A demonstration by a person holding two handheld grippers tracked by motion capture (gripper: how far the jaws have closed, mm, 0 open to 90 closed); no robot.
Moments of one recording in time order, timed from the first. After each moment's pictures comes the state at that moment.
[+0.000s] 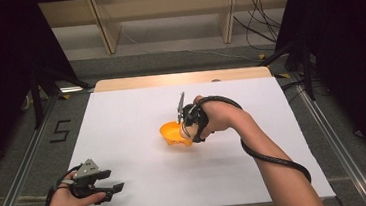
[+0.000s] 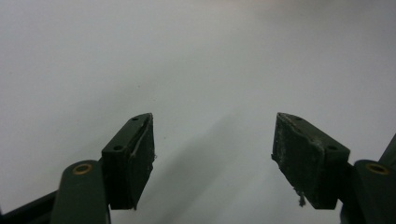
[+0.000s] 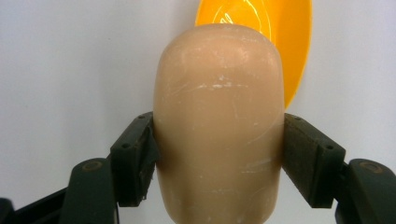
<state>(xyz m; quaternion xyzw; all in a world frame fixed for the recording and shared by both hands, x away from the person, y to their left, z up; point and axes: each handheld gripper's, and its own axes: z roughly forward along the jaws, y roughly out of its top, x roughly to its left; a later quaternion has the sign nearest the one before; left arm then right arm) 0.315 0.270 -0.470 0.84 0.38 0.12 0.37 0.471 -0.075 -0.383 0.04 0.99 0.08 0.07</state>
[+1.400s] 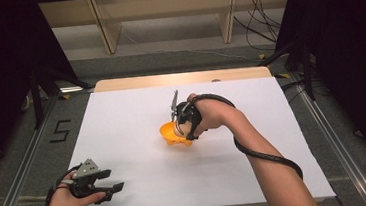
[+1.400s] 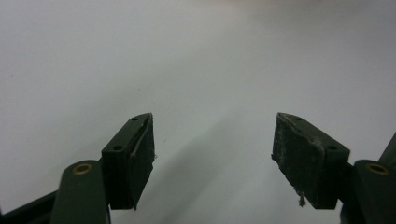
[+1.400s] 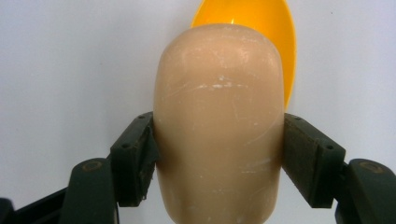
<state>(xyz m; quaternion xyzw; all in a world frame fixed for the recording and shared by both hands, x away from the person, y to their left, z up) 0.314 0.271 -0.469 0.84 0.38 0.11 0.38 0.480 -0.059 -0.382 0.02 0.99 0.09 0.07</state>
